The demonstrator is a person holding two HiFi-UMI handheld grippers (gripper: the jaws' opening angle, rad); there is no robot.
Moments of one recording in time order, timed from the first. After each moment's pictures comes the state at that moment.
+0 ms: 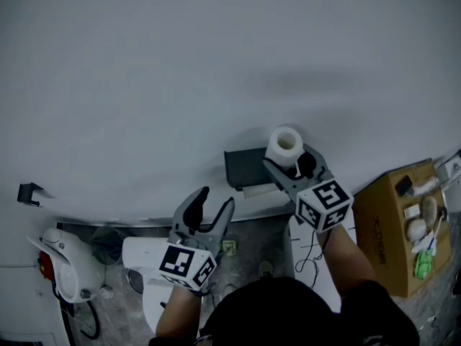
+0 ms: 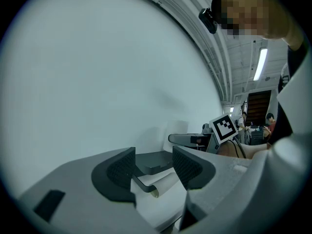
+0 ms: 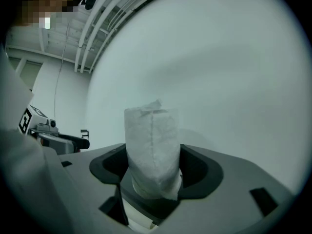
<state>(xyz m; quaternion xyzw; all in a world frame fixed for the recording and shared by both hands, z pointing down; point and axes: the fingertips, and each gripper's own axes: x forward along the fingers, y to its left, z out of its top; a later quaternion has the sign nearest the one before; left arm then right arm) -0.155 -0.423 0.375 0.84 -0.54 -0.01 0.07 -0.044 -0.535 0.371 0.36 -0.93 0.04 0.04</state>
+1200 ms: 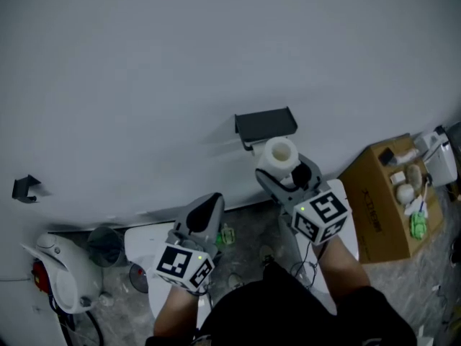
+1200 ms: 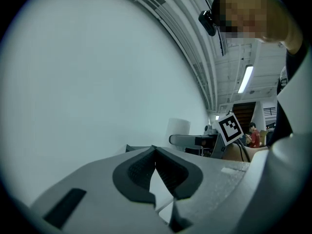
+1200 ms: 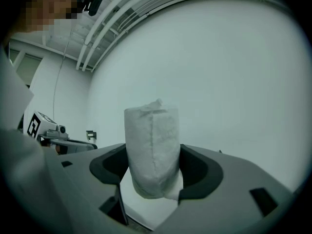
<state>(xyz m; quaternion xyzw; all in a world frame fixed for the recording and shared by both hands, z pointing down) -0.204 -0.266 0.365 0.87 -0.48 -0.05 0.07 -0.098 -0.342 0.354 0.39 -0.92 0.03 0.03</state>
